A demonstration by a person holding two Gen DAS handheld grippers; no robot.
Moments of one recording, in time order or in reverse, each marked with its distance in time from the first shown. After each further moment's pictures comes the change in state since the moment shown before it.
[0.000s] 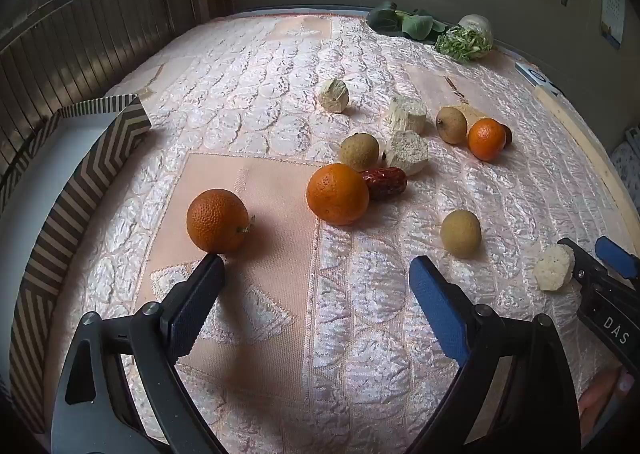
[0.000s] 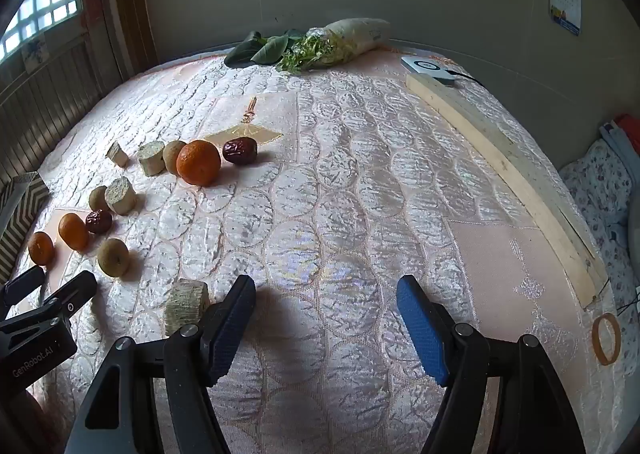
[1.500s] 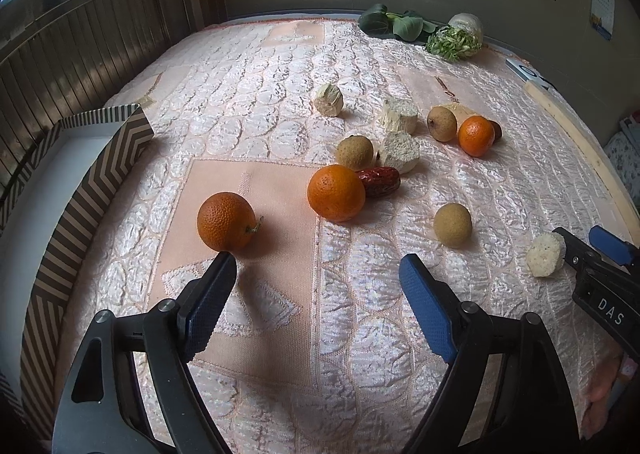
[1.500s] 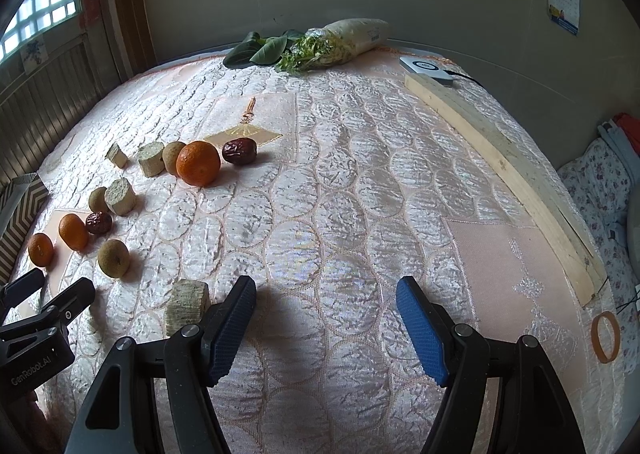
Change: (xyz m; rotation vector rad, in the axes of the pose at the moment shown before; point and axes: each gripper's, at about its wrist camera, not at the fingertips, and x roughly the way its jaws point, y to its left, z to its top) left arm -0.016 0.004 -0.006 0.038 -0.027 -0.007; right arm -0.001 -0.003 0.001 0.001 -0.002 -0.006
